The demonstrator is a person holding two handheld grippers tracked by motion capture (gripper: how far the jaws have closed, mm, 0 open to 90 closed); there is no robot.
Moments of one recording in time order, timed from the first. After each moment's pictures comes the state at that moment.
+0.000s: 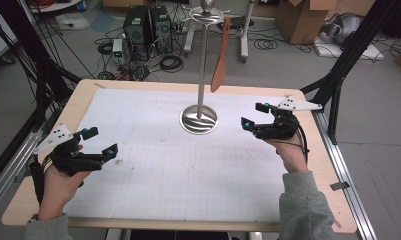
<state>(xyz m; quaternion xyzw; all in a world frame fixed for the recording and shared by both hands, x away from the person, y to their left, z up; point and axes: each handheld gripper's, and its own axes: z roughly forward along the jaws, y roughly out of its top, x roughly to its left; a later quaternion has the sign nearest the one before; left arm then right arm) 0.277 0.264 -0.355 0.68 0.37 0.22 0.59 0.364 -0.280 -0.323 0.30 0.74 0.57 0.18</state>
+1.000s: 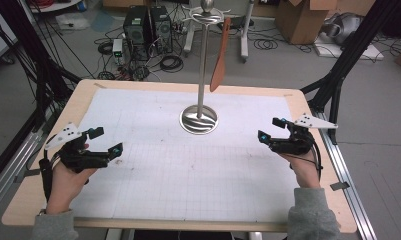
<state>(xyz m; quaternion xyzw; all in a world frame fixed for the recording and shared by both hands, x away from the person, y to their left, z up) 0.292 0.260 -0.369 0.69 0.38 0.21 0.58 0.342 -0.327 -0.359 0.35 0.72 0.56 0.19</state>
